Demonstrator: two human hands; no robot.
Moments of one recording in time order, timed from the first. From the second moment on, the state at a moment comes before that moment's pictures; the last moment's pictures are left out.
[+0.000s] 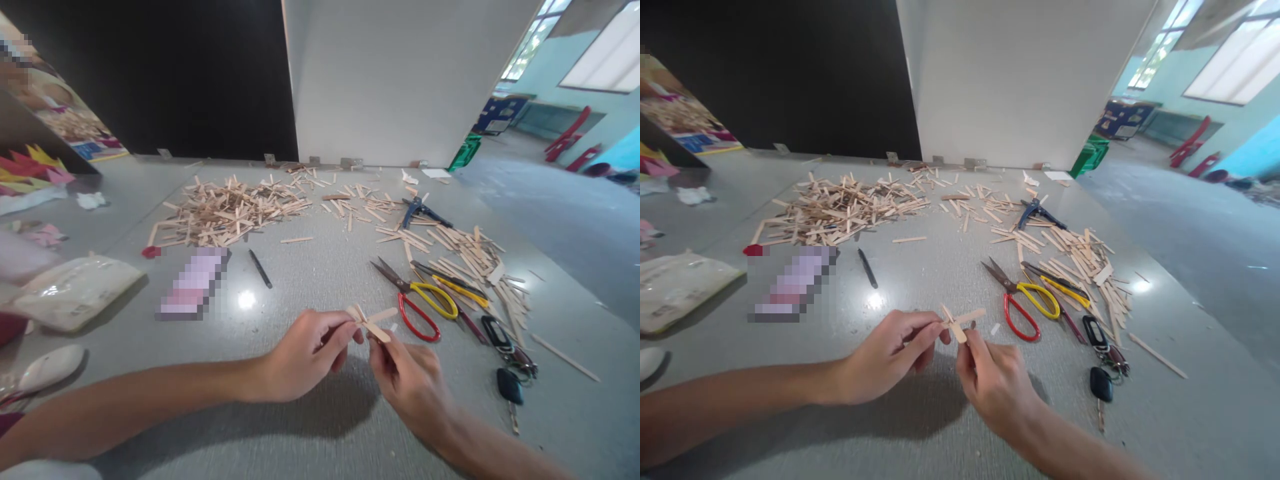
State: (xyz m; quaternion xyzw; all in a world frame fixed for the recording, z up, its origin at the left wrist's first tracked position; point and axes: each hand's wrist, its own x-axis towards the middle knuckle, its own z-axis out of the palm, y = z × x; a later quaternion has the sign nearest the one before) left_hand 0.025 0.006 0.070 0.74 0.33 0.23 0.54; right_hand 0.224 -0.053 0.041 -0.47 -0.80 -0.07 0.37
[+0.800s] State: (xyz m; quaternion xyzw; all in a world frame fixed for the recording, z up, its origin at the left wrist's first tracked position) left_hand 0.023 0.008 0.073 0.79 0.34 0.24 0.45; right_hand 0.230 -0.056 0.047 -0.49 -0.77 -0.05 0.41
